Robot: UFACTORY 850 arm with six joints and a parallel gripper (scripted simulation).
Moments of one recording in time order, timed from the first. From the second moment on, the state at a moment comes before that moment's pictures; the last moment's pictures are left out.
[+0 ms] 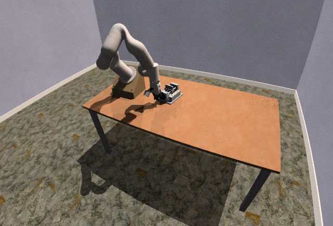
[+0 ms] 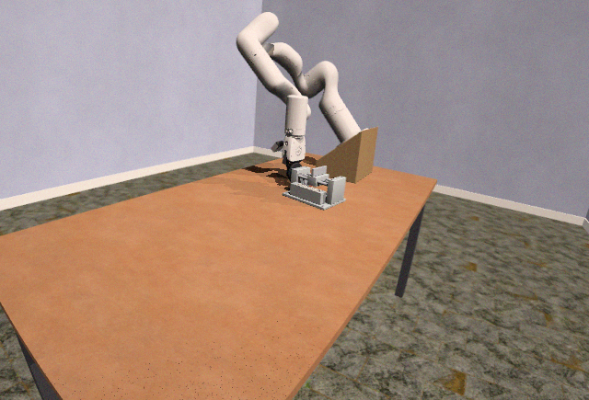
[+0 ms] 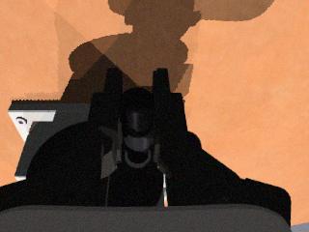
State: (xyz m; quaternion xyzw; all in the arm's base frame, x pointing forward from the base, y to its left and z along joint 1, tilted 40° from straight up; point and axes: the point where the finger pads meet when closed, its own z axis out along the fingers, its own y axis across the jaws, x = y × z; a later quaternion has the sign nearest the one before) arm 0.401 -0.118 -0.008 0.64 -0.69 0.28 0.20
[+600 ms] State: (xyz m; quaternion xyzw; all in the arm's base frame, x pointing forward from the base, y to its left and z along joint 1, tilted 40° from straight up) arm 0.417 -0.128 -0.018 0.64 -0.69 0.28 0.20
